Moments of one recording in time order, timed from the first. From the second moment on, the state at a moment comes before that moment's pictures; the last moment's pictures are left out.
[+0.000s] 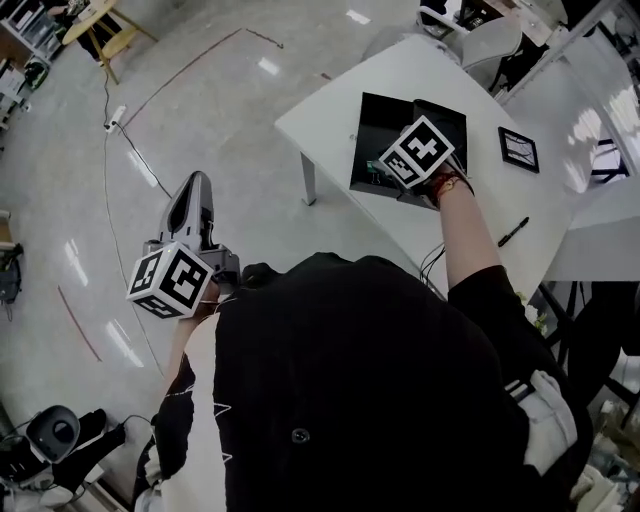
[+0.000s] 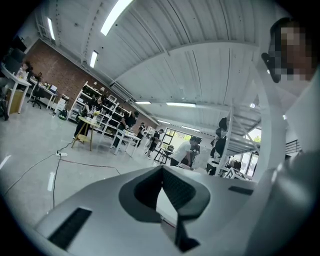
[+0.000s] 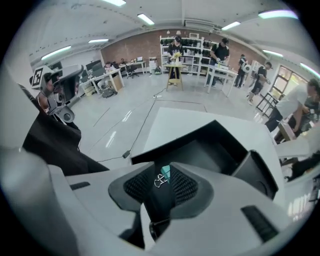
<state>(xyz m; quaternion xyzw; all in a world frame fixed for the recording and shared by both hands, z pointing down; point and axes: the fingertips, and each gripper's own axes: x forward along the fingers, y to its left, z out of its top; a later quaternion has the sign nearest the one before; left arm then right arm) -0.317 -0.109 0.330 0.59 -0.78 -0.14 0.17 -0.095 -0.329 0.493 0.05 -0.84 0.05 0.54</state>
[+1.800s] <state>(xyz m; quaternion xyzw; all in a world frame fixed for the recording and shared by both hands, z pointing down) -0.278 0.131 0.348 0.61 -0.75 -0.14 0.20 -0.164 -0.019 0.335 0.15 -0.97 0.17 0.10</state>
